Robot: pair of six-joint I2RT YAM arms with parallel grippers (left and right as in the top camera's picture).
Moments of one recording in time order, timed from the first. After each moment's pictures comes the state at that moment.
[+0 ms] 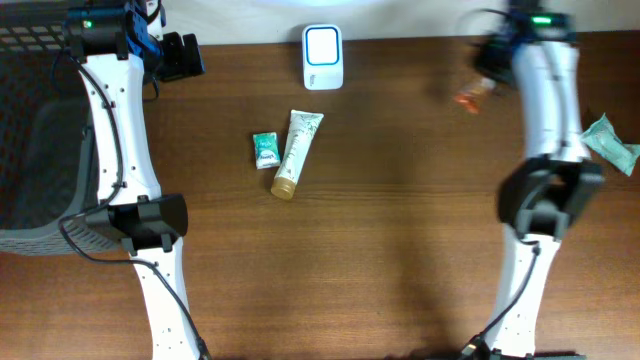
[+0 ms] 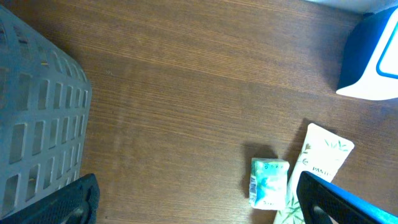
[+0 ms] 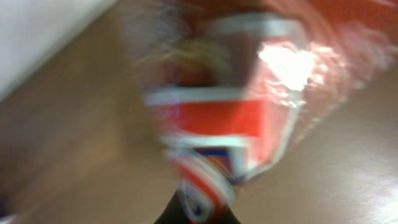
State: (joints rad) left arm 0.05 2.50 3.00 -1.61 0.05 -0.15; right arm -0.17 2.50 2.58 -1.26 0.05 0.52
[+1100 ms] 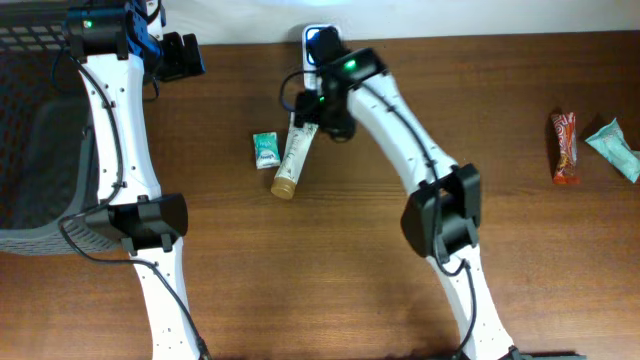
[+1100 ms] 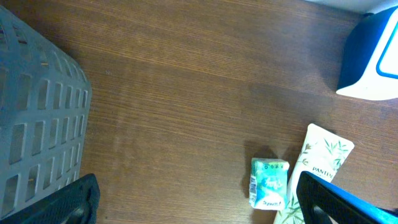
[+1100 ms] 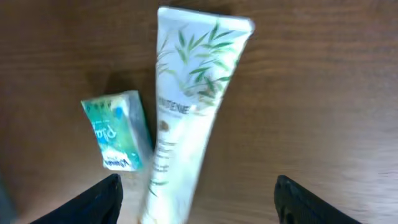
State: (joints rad) left arm 0.05 2.50 3.00 -1.62 0.05 -0.15; right arm 0.48 2.50 2.45 -1.21 -0.18 0.64
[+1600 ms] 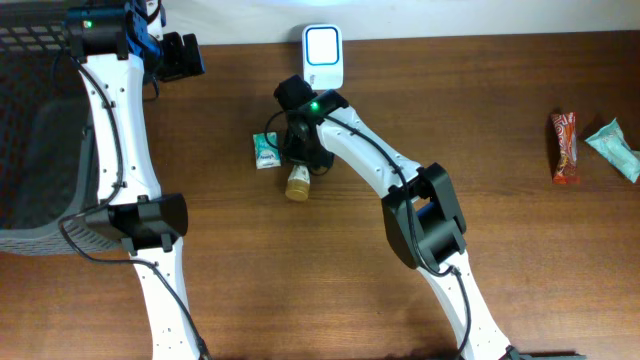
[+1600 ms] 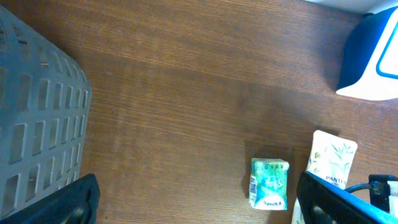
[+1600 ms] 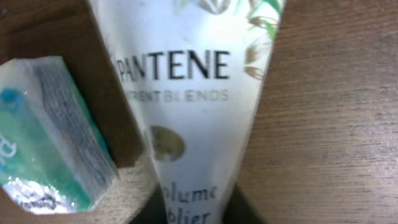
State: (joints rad) left arm 0.05 2.50 3.00 -1.62 0.05 -0.15; right arm 0.57 2.49 2.18 -1.04 -0.10 0.80
